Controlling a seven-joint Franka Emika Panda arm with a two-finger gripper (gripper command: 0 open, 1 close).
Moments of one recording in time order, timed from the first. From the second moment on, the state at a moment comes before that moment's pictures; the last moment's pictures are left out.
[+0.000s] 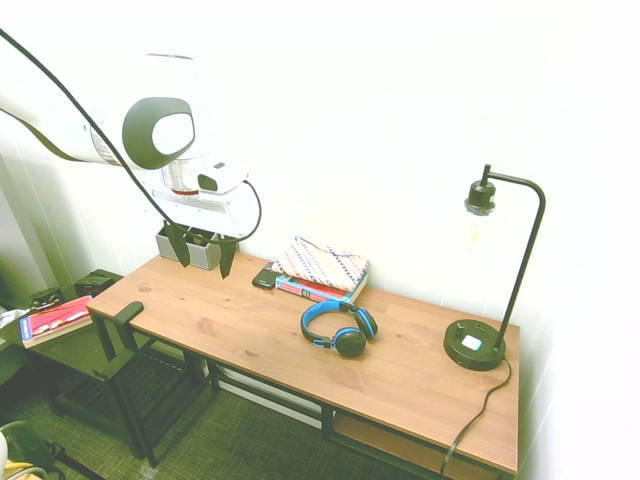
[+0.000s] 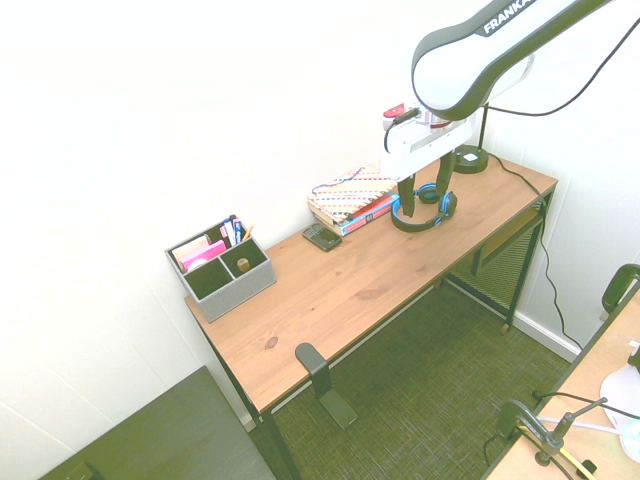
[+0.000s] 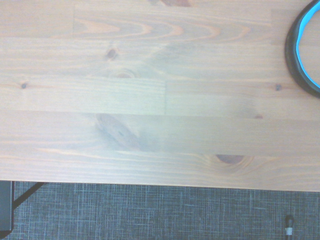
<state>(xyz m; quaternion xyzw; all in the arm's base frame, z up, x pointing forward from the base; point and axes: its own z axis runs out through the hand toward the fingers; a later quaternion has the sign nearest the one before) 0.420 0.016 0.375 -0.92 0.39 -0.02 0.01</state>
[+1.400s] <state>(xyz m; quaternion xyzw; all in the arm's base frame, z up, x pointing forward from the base) 0.580 -0.097 0.192 -0.90 0.44 -0.04 -0.01</state>
